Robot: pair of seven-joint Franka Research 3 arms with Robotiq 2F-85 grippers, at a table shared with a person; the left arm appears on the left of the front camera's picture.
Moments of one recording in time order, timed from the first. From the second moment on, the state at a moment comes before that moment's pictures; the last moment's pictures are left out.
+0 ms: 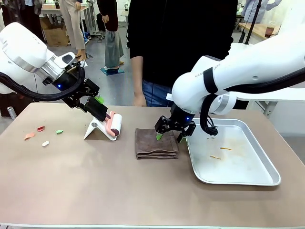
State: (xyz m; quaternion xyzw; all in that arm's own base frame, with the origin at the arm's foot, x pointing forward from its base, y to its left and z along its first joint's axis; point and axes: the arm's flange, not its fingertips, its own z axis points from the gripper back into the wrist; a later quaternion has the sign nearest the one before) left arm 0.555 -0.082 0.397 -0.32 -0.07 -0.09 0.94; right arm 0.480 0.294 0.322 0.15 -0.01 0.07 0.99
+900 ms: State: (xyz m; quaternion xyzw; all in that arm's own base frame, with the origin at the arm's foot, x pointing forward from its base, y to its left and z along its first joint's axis) left arm 0.555 -0.084 0.393 -0.32 -0.07 -0.09 0.94; right arm 0.484 0.310 0.309 0.09 -0.03 0.06 0.99
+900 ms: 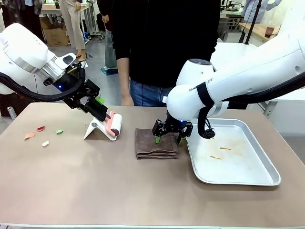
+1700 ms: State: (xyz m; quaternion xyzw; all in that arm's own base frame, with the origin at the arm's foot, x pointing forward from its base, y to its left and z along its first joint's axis) left arm 0.555 -0.084 0.390 -0.32 -0.06 -0.09 0.94; right arm 0.492 0.316 0.305 0.08 -0.01 0.06 1.00
